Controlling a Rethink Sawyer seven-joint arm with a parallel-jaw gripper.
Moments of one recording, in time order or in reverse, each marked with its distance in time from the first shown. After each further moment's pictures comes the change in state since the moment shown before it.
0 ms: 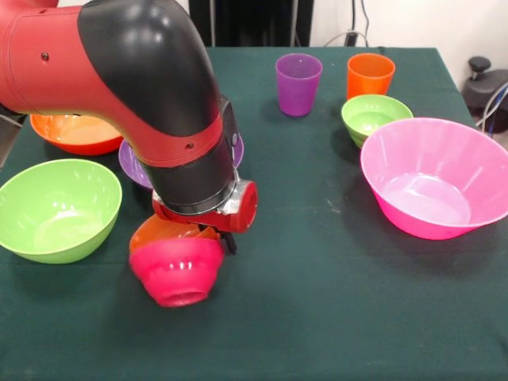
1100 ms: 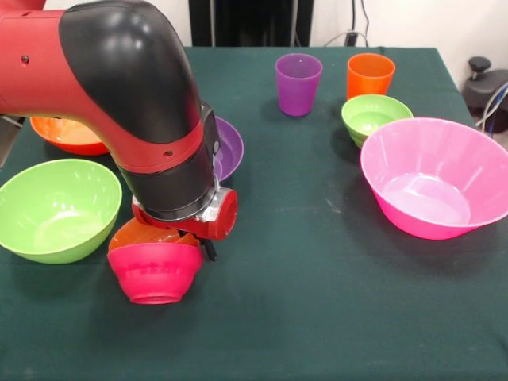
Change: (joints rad) arm 0.002 0.022 -0.032 -0.046 0.002 0.001 0.000
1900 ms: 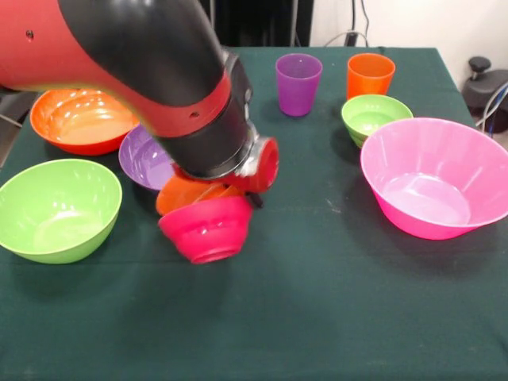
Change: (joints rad) arm 0.033 -0.063 -0.027 0.055 0.174 0.211 0.016
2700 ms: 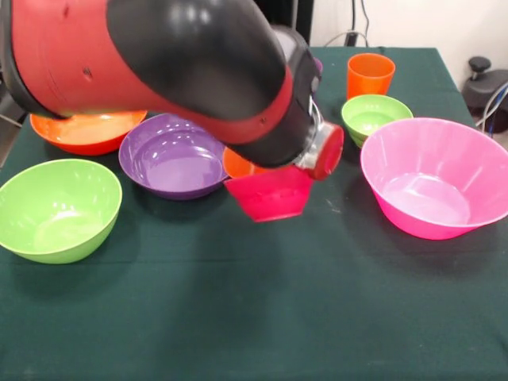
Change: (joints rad) arm 0.105 0.119 -0.044 -0.206 0.131 0.295 0.278
